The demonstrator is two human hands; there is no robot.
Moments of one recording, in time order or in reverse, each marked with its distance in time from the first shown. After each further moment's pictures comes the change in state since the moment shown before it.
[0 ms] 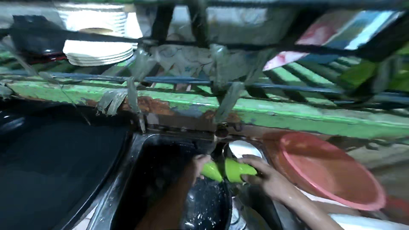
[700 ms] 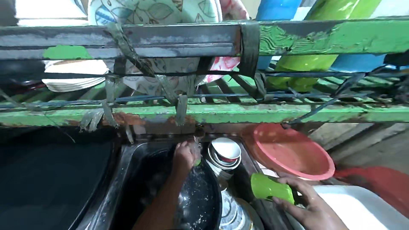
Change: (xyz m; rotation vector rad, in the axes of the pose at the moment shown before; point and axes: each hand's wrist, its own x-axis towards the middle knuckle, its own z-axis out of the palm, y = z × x) left_hand -0.016 0.043 0.009 0.772 0.386 0.487; right_hand -0.134 0.041 -0.023 0.066 0.369 -0.033
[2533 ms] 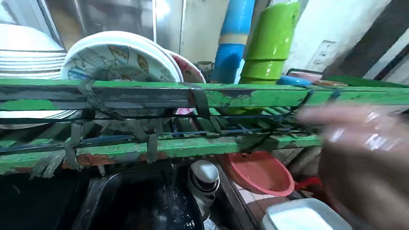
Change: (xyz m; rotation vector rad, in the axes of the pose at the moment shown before) left_hand -0.076 -0.092 -0.030 0.380 -0.653 -0.126; right_hand 0.077 -0.172 -0.101 -0.169 0.496 -1.130
